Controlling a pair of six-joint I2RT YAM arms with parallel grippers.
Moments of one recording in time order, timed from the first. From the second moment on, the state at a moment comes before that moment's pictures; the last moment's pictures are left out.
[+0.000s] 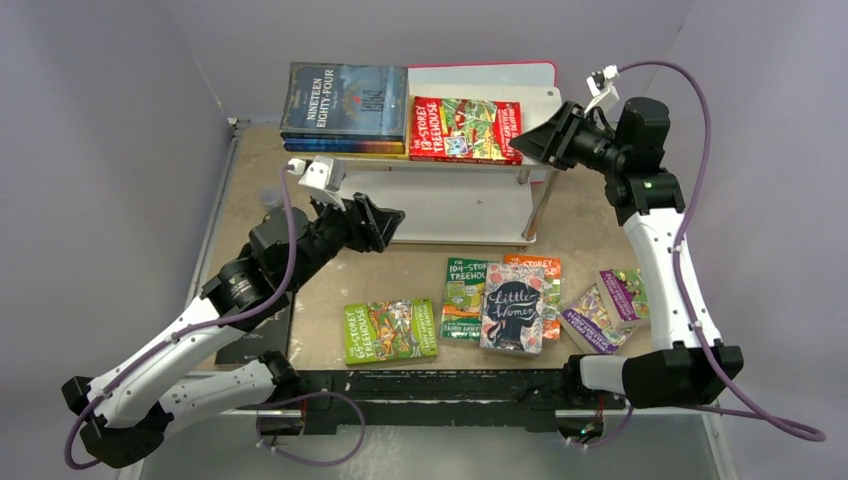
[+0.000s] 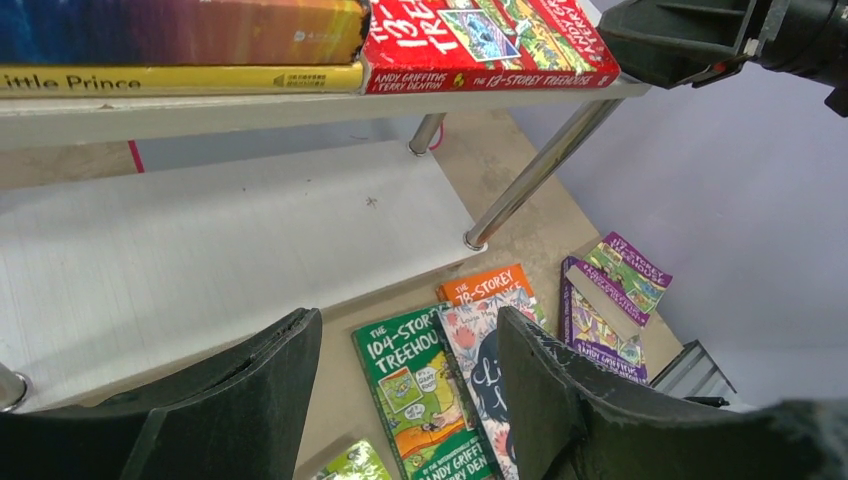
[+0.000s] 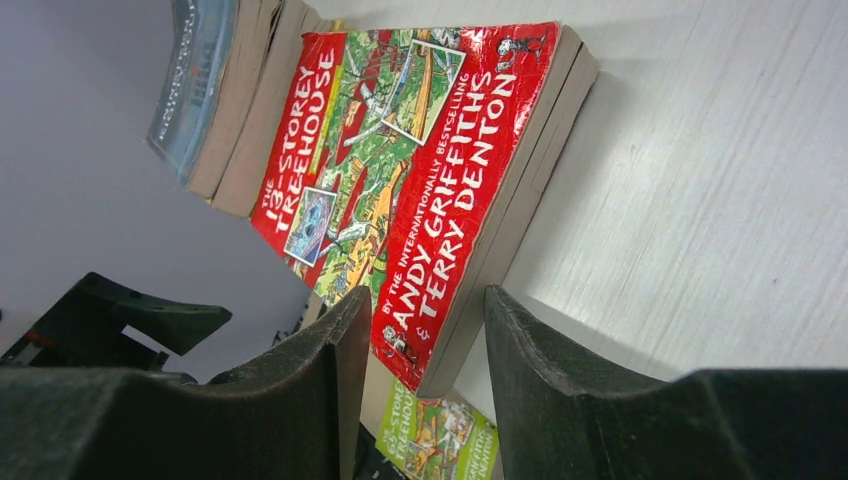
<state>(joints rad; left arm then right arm) -0.86 0.87 1.08 -0.30 -0.24 -0.44 0.05 1.28 1.45 -0.44 -0.67 0.59</state>
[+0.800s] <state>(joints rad) -0.86 0.82 0.94 -0.34 -0.27 -0.52 0.05 1.27 1.46 -0.44 -0.61 0.55</state>
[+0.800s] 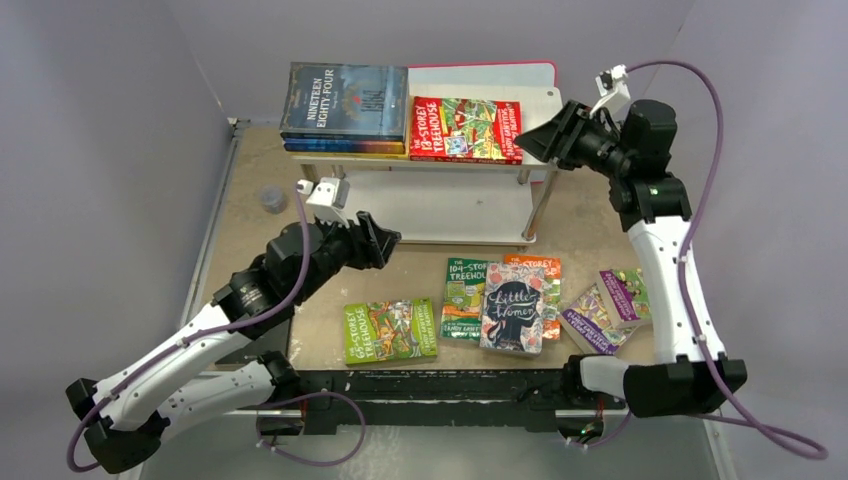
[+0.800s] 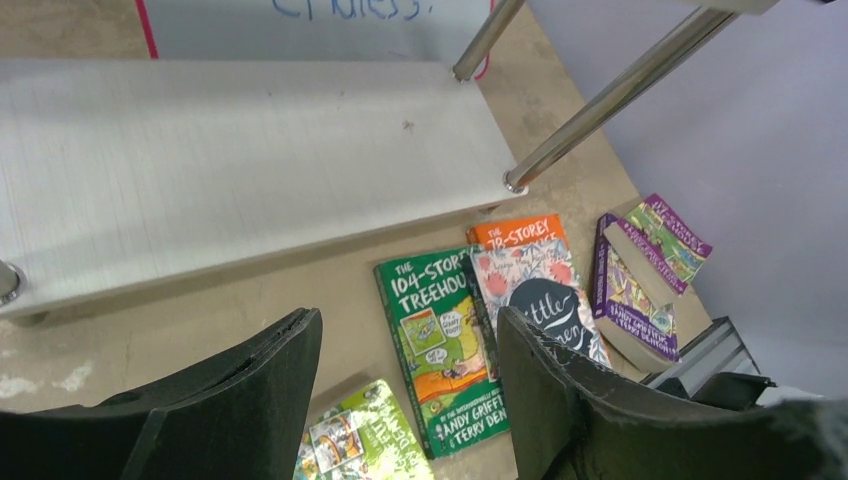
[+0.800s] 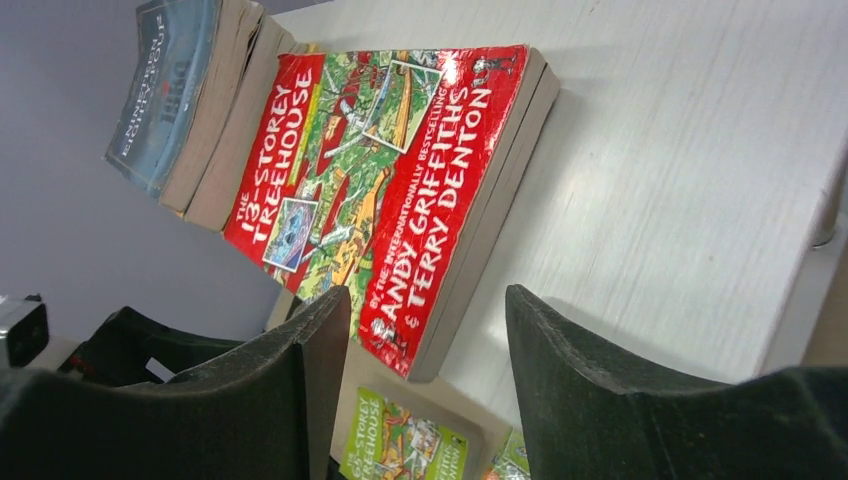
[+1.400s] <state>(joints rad) -0.86 0.85 0.64 -0.20 -0.27 -0.70 0.05 0.80 1.20 -0.78 -0.07 0.54</state>
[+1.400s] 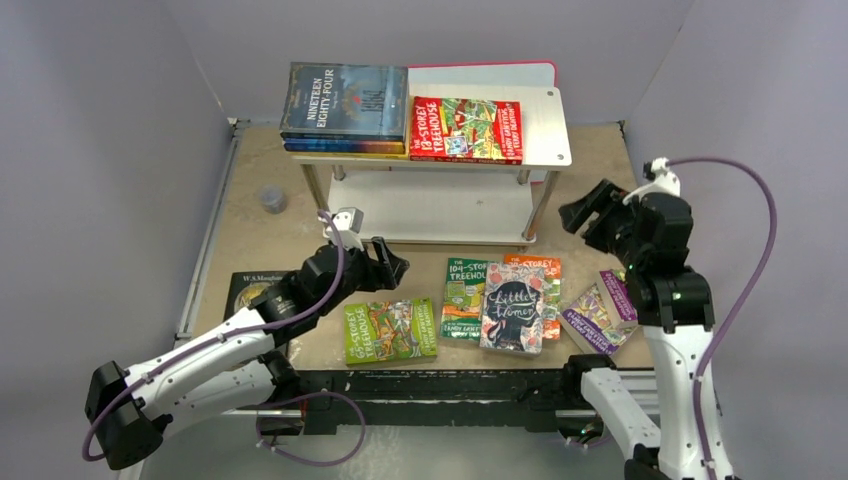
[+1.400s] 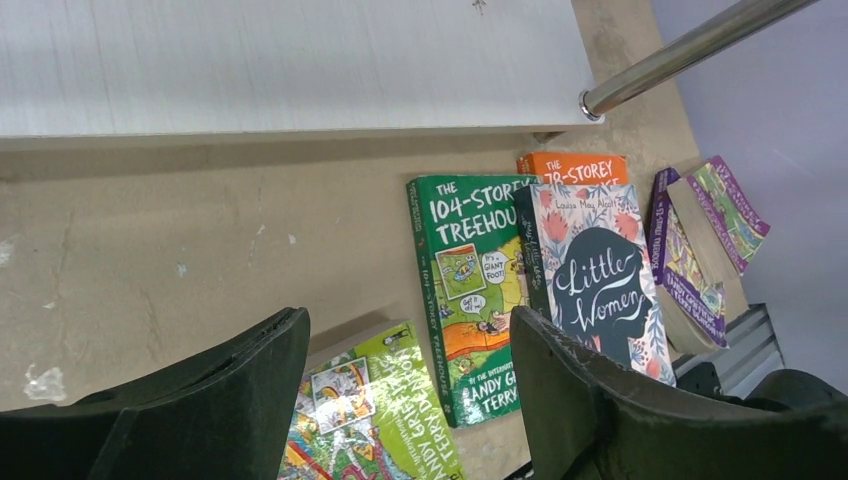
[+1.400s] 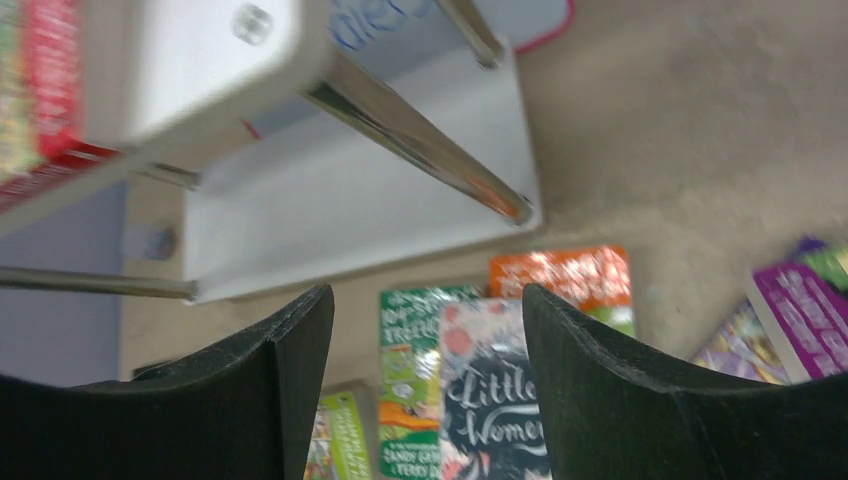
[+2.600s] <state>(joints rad) -0.85 1.12 0.58 -0.09 -0.48 -1.02 0.07 0.84 0.55 -0.51 -0.05 0.63</state>
